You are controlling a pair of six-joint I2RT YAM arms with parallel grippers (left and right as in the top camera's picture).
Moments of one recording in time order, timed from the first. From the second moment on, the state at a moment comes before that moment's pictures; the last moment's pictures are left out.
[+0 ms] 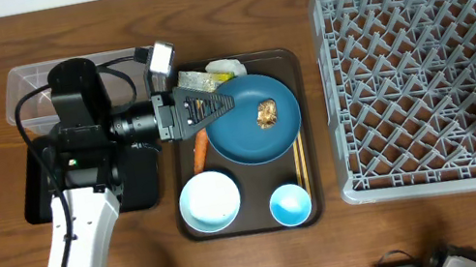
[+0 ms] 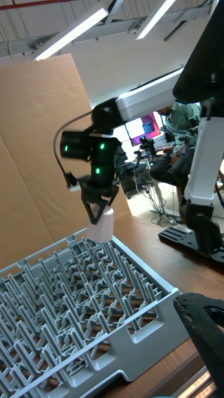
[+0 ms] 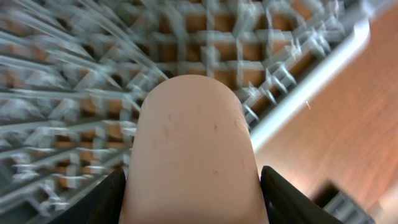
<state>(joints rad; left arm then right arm) -0.08 1.28 1.03 -0.13 1.42 -0.75 -0.52 1.14 1.09 -1.12 0.09 0.33</state>
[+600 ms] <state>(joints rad) -0.08 1.28 1.03 -0.13 1.42 -0.75 -0.55 1.39 1.10 -1.11 0.06 0.33</state>
